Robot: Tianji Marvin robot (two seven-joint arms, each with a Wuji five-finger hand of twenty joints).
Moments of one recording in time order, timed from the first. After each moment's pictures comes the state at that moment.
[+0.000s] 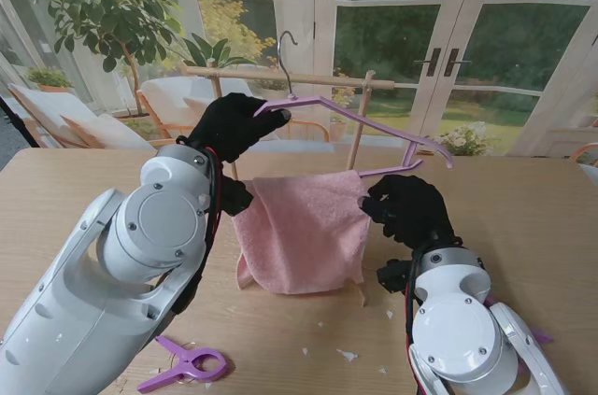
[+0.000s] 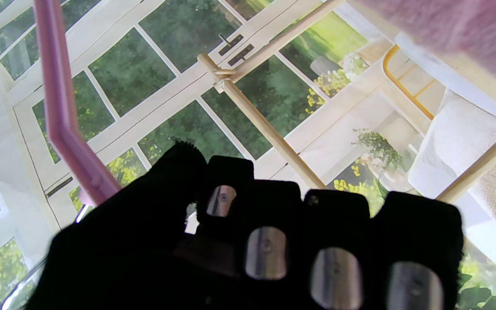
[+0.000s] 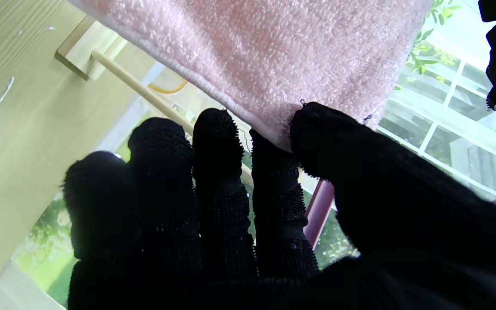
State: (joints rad) left arm 1.27 -1.18 -1.04 -2.15 0.33 0.78 -0.03; right arm -1.84 -1.21 1.27 -2.28 -0.38 0.57 -0.25; left_hand 0.67 -0.30 0.64 -0.13 1.00 0.04 1.38 1.52 1.31 0.06 1.52 1.11 1.22 0.17 1.76 1.01 1.03 0.42 1.79 1.28; right_hand 0.59 -0.70 0.94 -0.12 0.93 -0.04 0.98 0.49 1.12 0.11 0.92 0.49 1.04 0.17 1.18 0.63 0.81 0.24 1.68 0.28
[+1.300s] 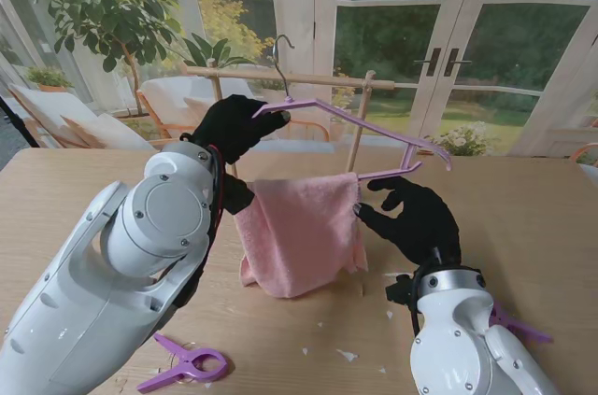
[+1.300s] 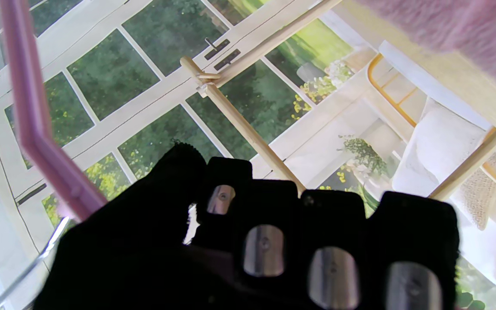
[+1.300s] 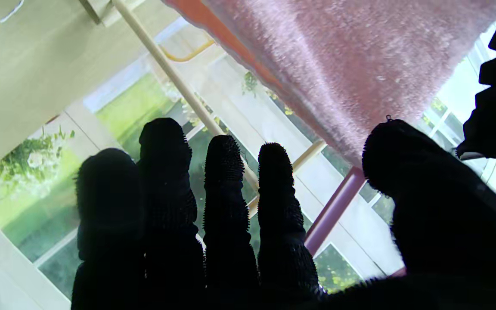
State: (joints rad) left arm 1.24 -1.18 -1.03 -2.13 0.31 0.83 -0.03; right arm -1.92 -1.18 1.28 -2.24 -0.65 0.42 -0.27; left_hand 0.69 -0.28 0.59 -0.13 0.97 0.03 1.38 1.52 1.30 0.04 1.52 1.11 1.22 0.13 1.76 1.01 1.04 0.38 1.79 1.26; right_hand 0.34 -0.53 0.73 -0.08 0.65 -0.06 0.42 0.53 0.74 0.07 0.86 0.51 0.82 0.18 1.06 0.62 0.70 0.21 1.67 0.28
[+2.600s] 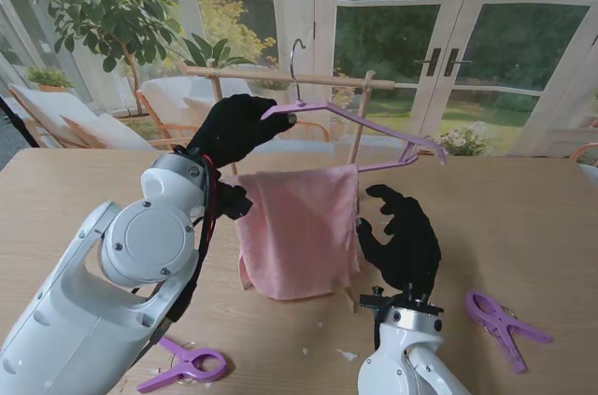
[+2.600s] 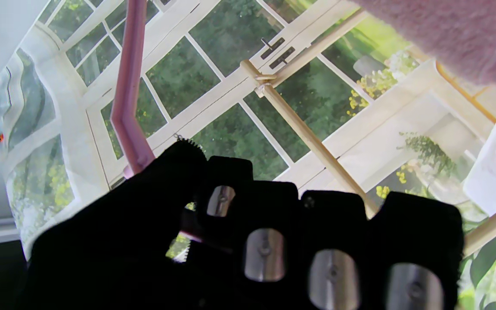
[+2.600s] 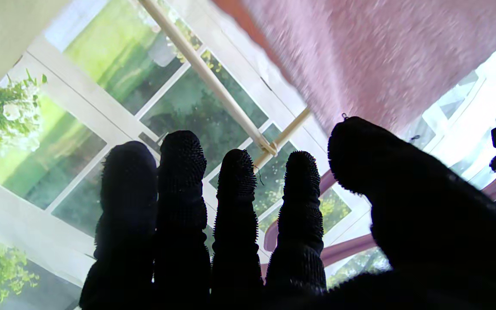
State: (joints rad) left arm 1.34 -1.17 -1.09 -2.13 0.30 0.52 0.00; right arm -1.84 -1.27 1.11 -1.83 -0.67 0.15 -0.92; left_hand 0.62 -0.35 0.75 -0.12 0.99 0.03 1.38 1.52 1.30 0.04 1.54 1.11 1.22 0.13 1.77 1.02 1.04 0.42 1.79 1.28; right_hand 0.41 -0.59 0.91 -0.07 0.52 -0.29 0.51 0.62 0.59 -0.04 1.01 0.60 0.70 0.07 1.12 0.67 0.59 0.07 1.56 0.28
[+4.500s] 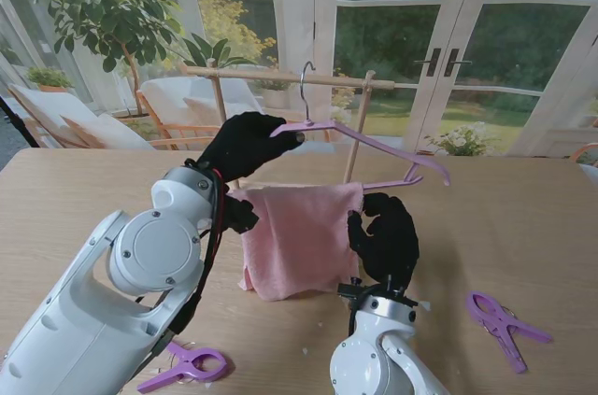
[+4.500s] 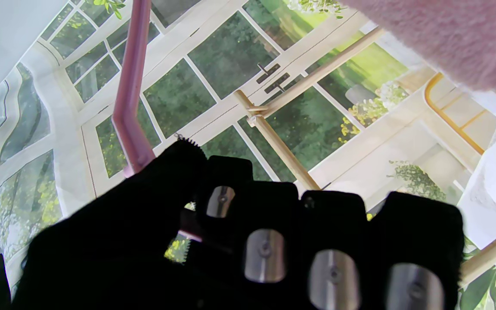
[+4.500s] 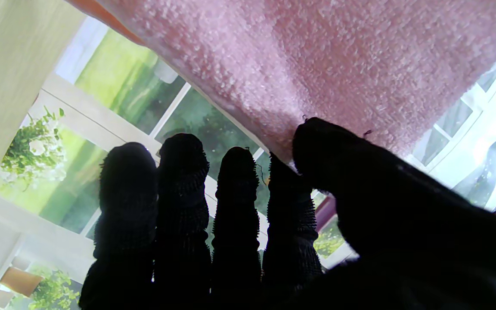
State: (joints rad) left arm 1.36 -1.16 -1.06 -2.11 0.27 0.51 -0.01; right arm -1.73 -1.33 1.02 -1.73 -0.53 0.16 -1.01; left_hand 0.61 -0.37 0.77 -0.12 1.00 0.03 1.38 1.52 1.30 0.04 1.54 1.10 1.22 0.13 1.77 1.02 1.04 0.42 1.79 1.28; right_hand 0.56 -0.59 0.94 -0.11 0.68 -0.19 1.01 0.67 0.67 -0.05 1.13 0.66 0.75 0.06 1.22 0.68 0.61 0.07 1.58 0.28
